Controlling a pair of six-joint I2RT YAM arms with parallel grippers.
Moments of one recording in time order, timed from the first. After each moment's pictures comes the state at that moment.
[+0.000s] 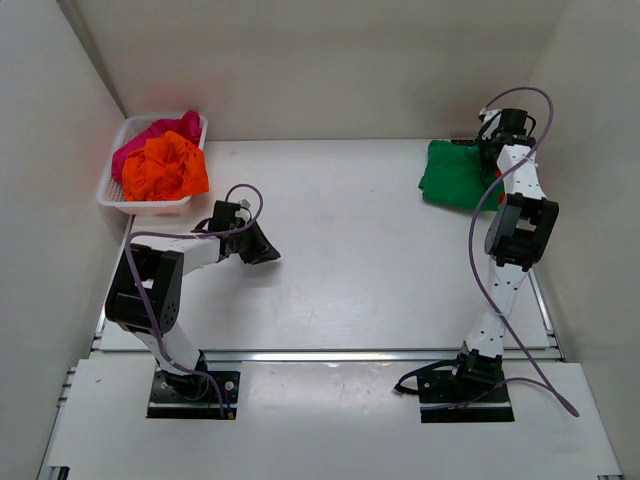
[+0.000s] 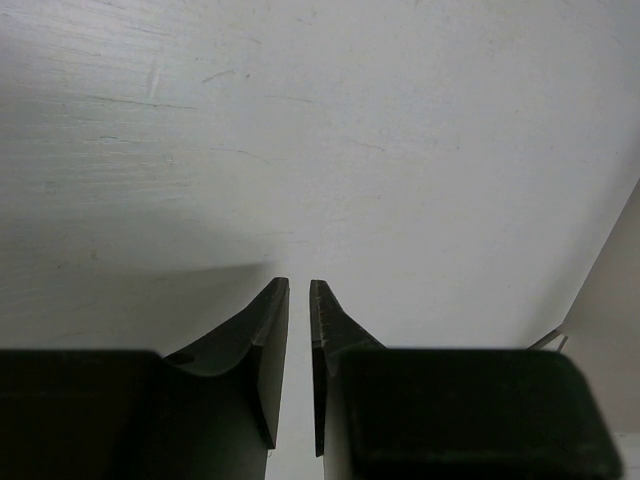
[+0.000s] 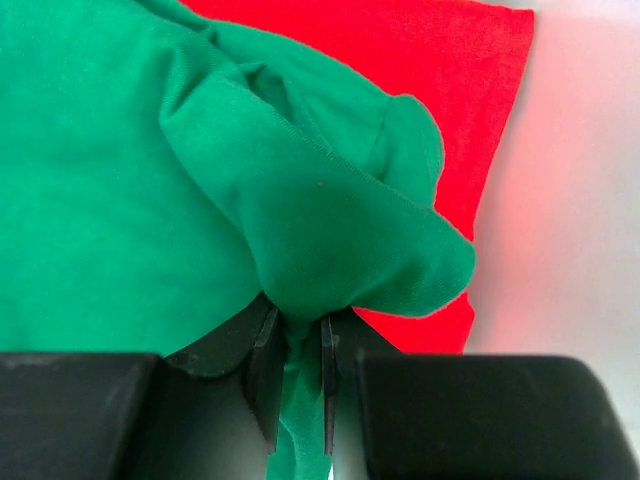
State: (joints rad) left arm -0.22 1.67 0.83 -0.07 0.40 -0.70; right arm -0.25 2.37 2.21 -0.65 -0.03 -0.38
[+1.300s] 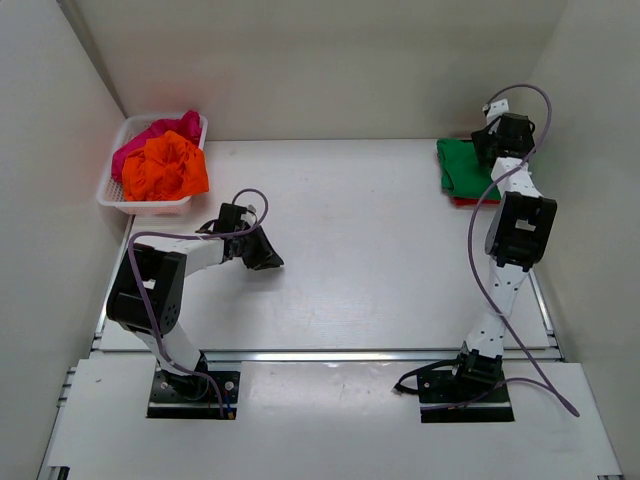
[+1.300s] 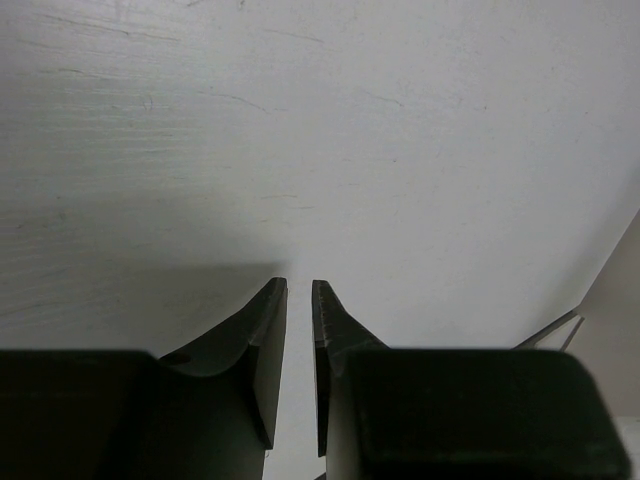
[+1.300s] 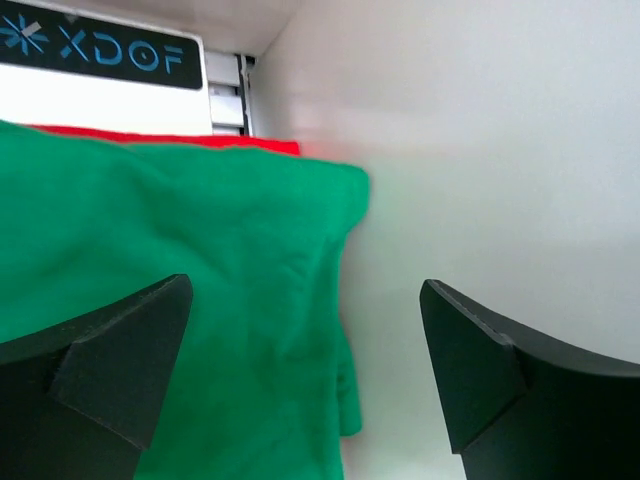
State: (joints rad) left arm -0.26 1.67 0.83 -0.14 0.40 -0.70; right arm -0.25 2.37 2.00 -0.06 0.19 -0.56
